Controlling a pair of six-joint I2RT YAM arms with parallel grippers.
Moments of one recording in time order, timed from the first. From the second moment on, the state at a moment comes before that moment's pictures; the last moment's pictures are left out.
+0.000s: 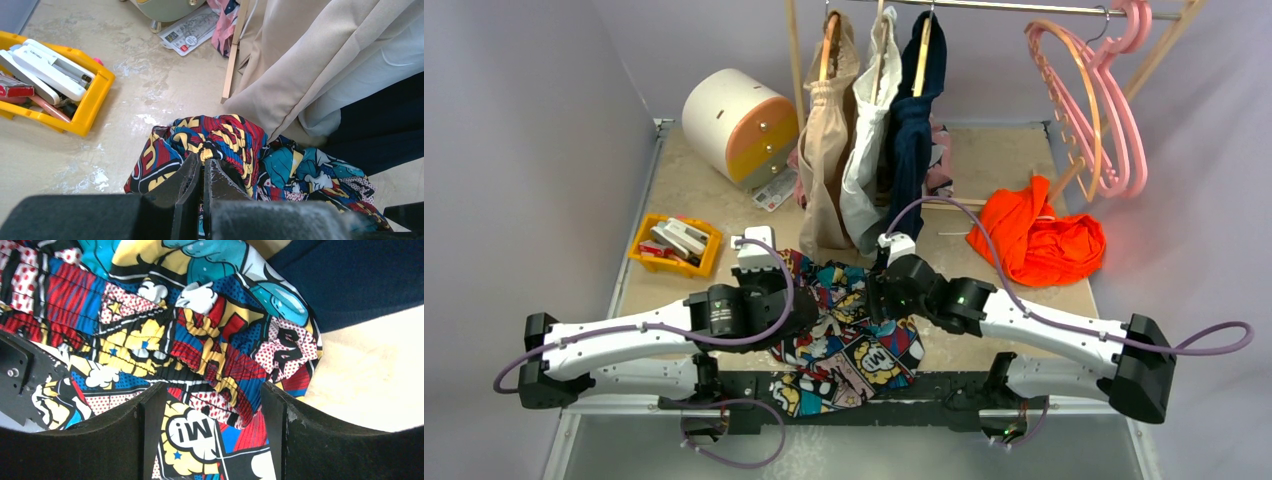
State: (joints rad) left arm -1.32 0.99 0.95 -0.98 -1.19 -1.10; right arm 1.04 1.11 0.74 -0.44 0.25 0.59
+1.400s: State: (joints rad) left arm -1.32 0.80 1.35 -0.79 -0.91 -0.63; right arm 1.05 1.05 1.53 -0.71 0.61 0.28
